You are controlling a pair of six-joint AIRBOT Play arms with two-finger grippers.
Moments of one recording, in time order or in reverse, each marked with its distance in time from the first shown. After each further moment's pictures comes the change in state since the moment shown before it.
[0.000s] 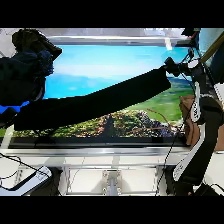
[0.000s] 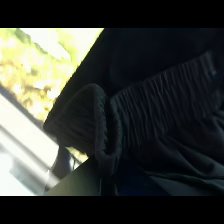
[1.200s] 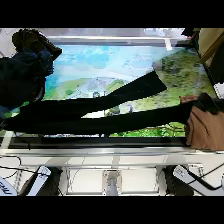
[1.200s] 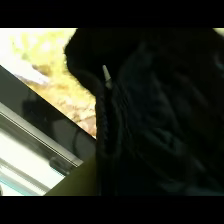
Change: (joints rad) left arm 0.197 0.192 -0.008 -0.190 -0.207 0.321; right arm -0.385 1.004 -1.020 -0.029 0.369 -0.327
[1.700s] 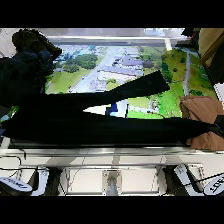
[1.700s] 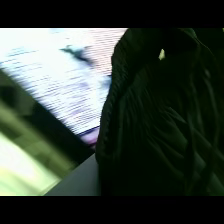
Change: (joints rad) left arm 0.266 0.125 -0.137 -0.184 0.020 0.183; right arm -0.383 0.232 -0.077 -0.196 0.415 -0.104
